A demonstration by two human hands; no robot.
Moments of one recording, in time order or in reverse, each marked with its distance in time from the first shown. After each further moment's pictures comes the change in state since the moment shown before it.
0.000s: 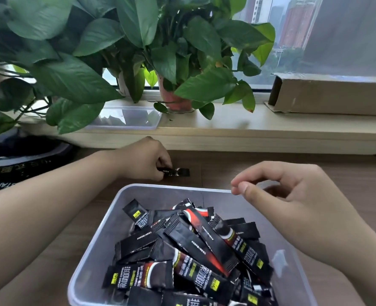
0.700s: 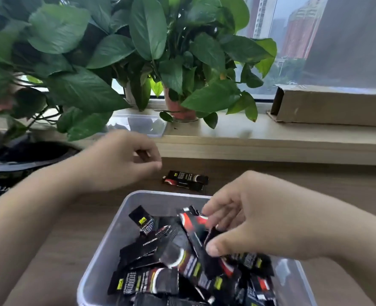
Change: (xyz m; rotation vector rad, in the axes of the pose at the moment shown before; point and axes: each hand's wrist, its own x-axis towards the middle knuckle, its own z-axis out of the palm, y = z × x) left_hand -0.075 0.042 -0.054 -0.222 0.323 -0.042; right_hand 0.025 -0.043 0.008 -0.345 -0.611 0.150
